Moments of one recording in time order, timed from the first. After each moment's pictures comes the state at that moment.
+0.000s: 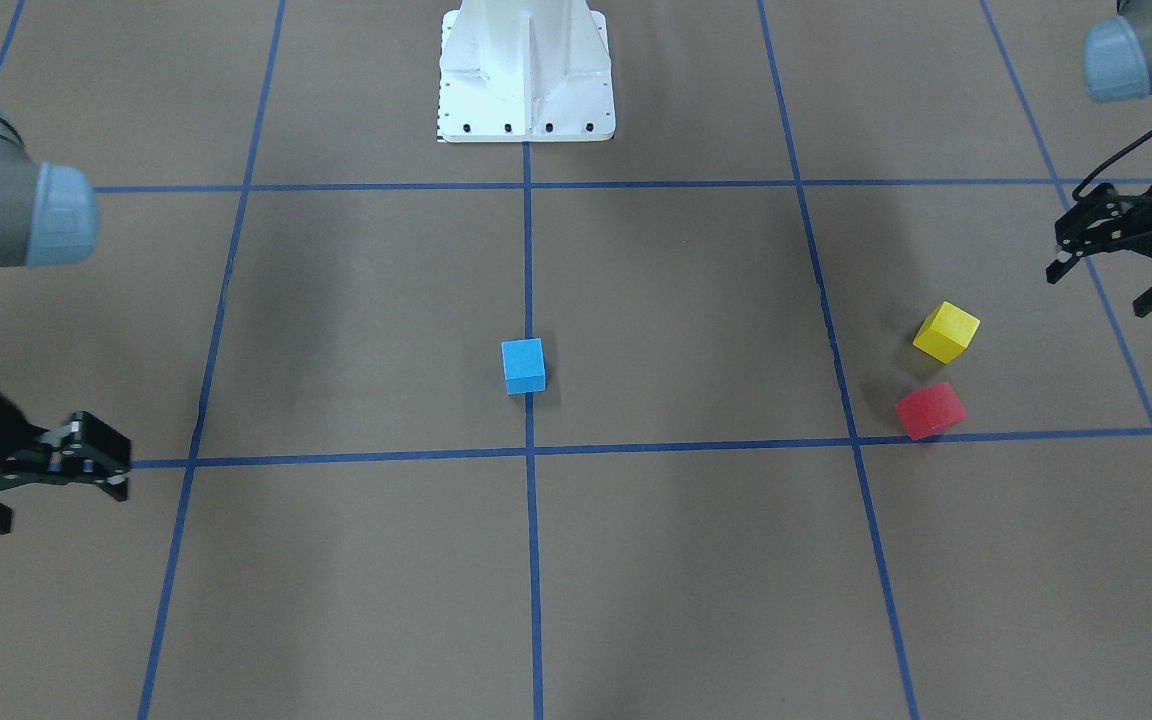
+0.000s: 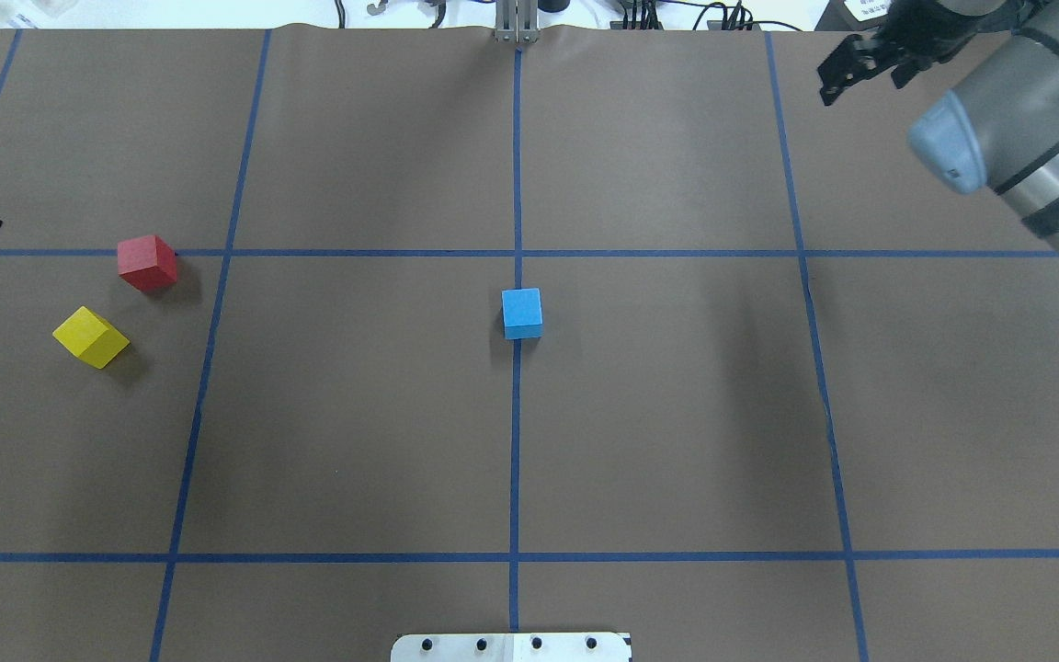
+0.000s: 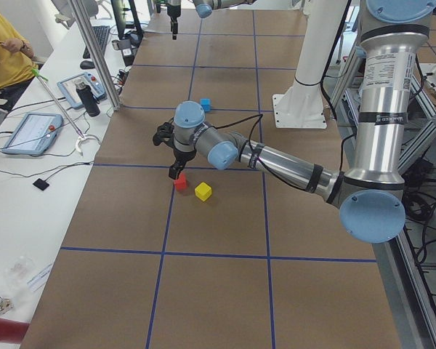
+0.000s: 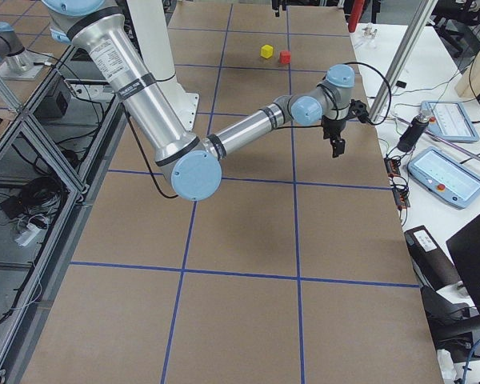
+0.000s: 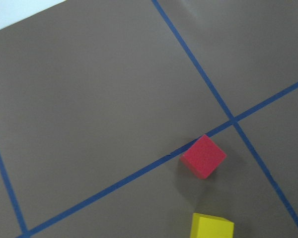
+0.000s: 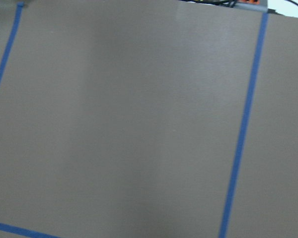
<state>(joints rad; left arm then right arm) -1.20 -1.60 -1.86 -1.94 -2.28 -0.35 1.18 -1.03 1.48 -1.46 2.20 0.35</state>
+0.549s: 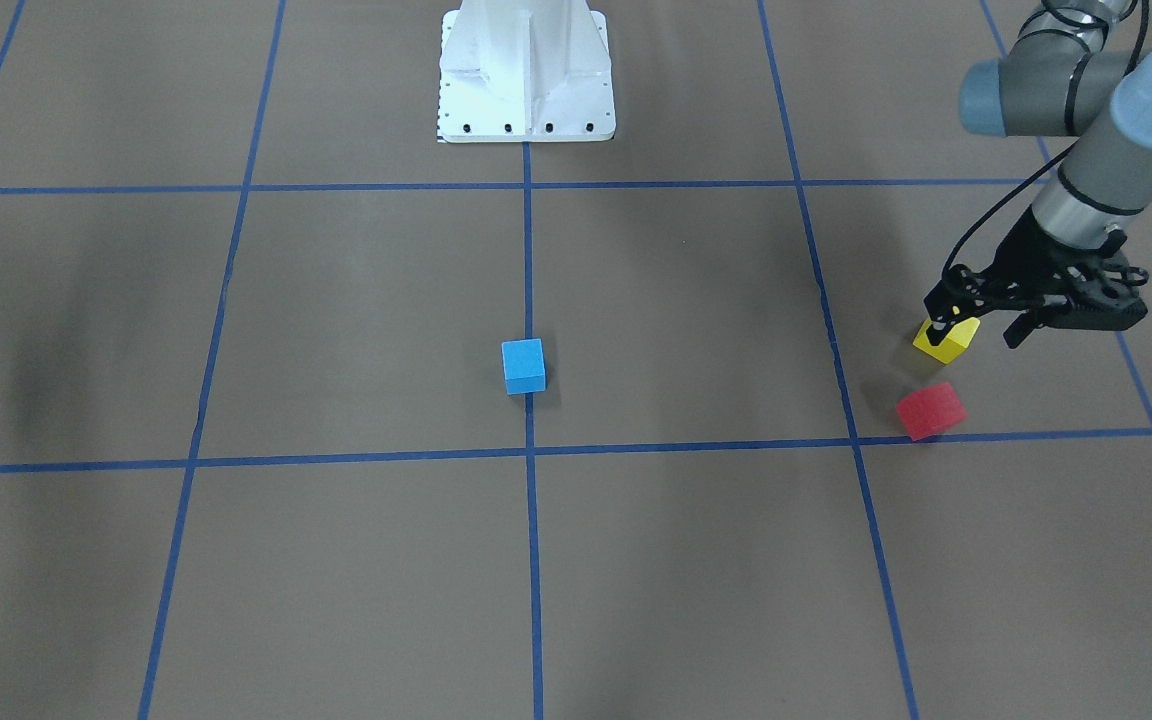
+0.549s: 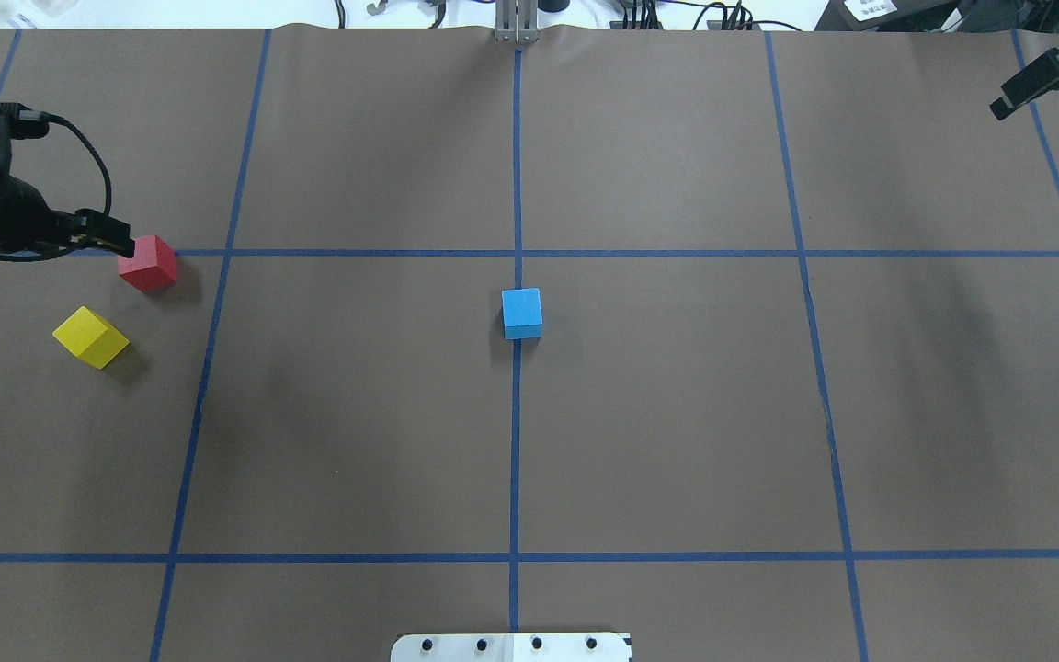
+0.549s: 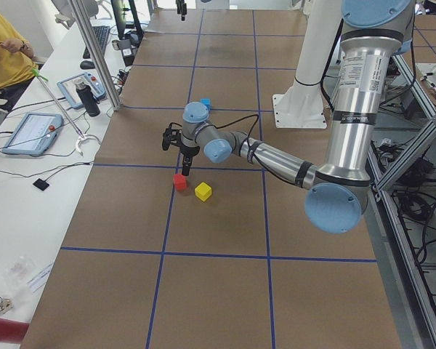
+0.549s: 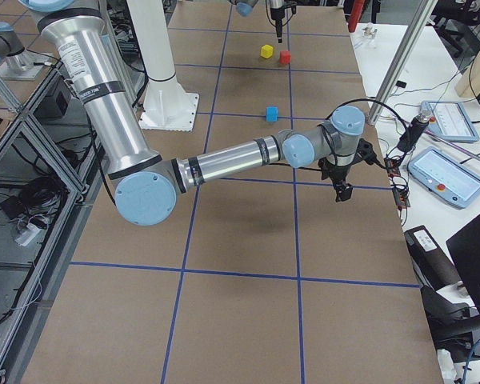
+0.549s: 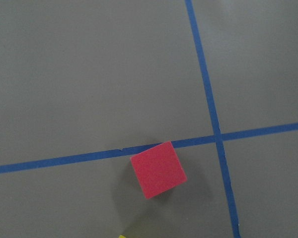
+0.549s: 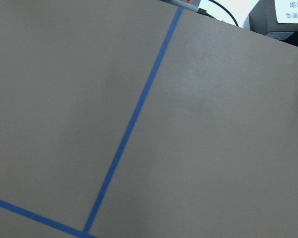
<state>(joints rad) -0.97 -1.72 -1.74 -1.99 -2.06 -0.89 1.36 -1.20 1.48 -1.46 2.31 0.03</state>
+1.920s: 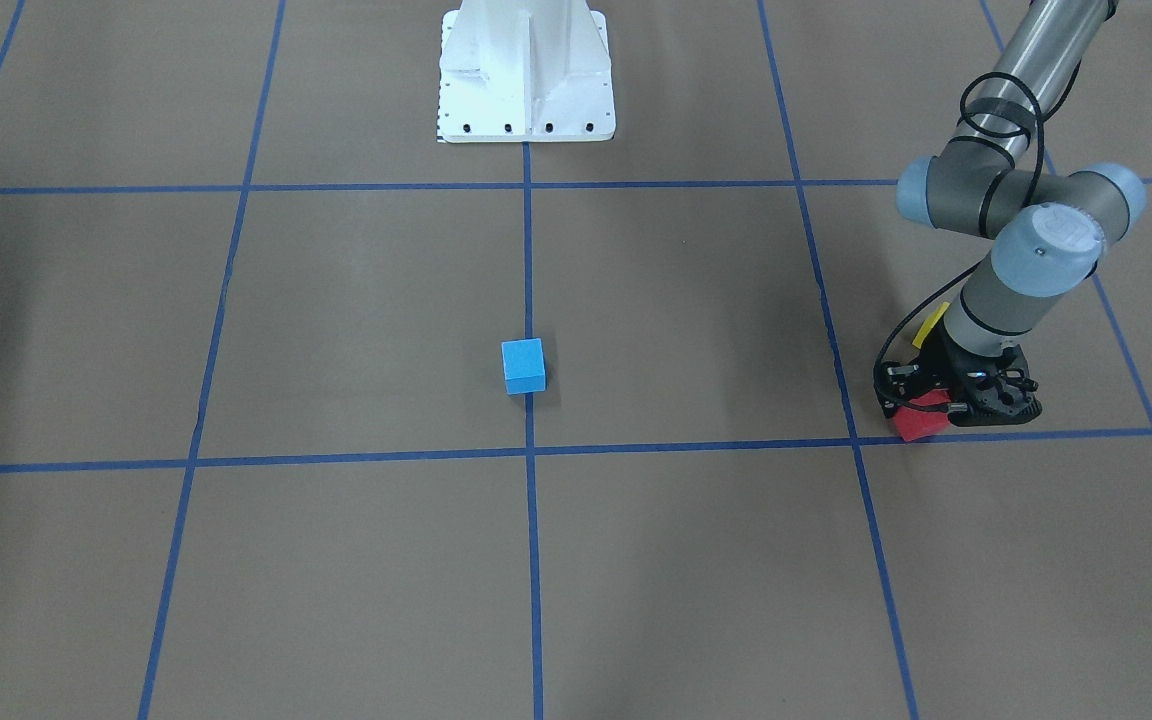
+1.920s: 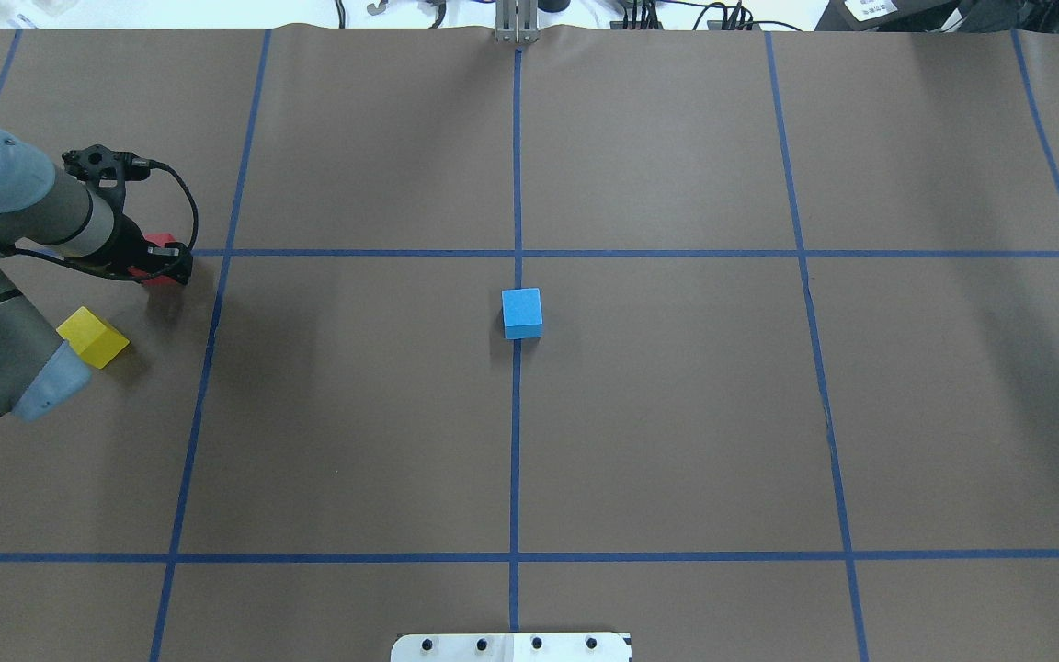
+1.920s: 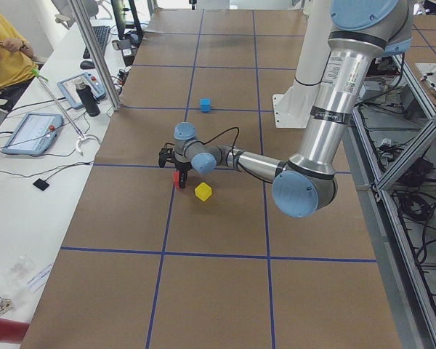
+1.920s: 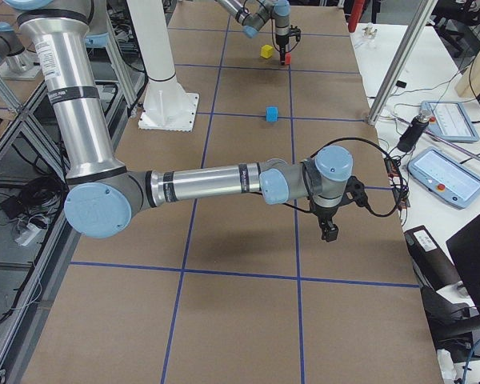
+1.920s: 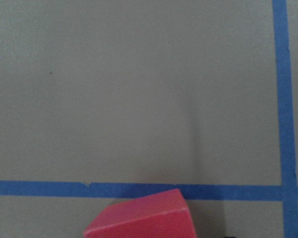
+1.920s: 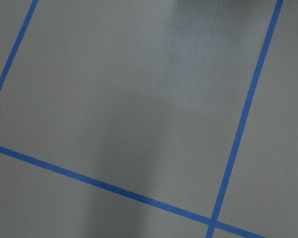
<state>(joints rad) -0.88 -1.85 -1.44 -2.07 -2.02 -0.88 1.48 -1.34 1.49 -1.45 2.37 -0.06</state>
